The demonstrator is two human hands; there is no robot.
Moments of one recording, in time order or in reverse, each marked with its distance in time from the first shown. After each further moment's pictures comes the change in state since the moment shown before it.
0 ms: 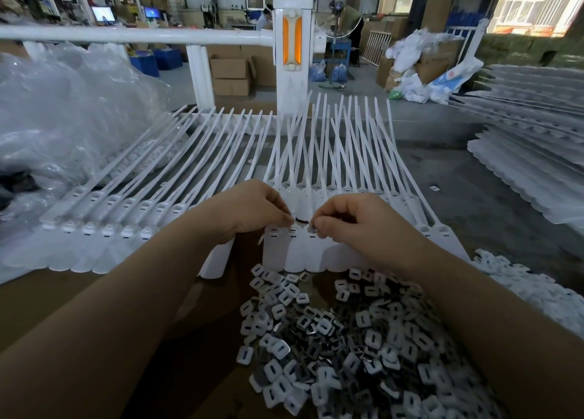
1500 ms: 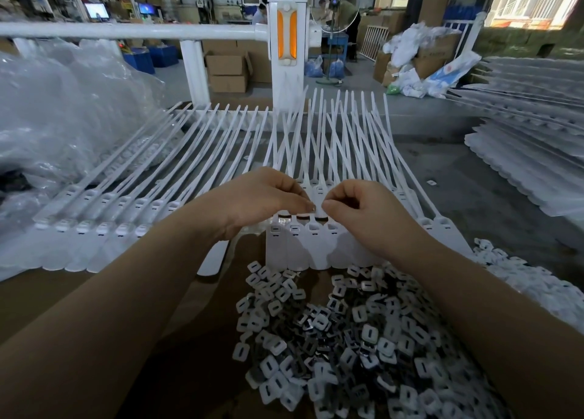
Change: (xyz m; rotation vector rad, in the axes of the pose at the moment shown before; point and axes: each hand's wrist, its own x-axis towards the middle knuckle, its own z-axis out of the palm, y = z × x) left_hand -0.009 0.017 0.002 -0.108 -0.101 0.209; right_hand 0.007 0.006 -0.003 -0.068 0.190 0.092
